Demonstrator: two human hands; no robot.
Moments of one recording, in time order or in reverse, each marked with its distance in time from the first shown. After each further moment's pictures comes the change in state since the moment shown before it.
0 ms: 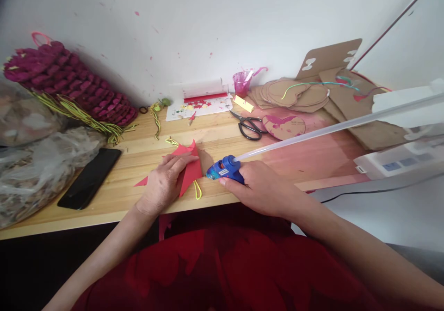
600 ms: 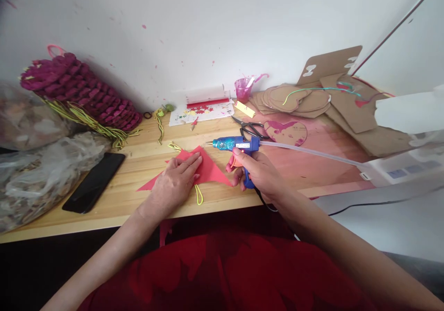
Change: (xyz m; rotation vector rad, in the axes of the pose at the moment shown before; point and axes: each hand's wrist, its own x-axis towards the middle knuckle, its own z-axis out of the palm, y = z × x) left_hand 0.008 0.003 0.012 0.105 -0.089 0.055; right_hand 0.038 0.020 0.024 1.180 0.205 0.054
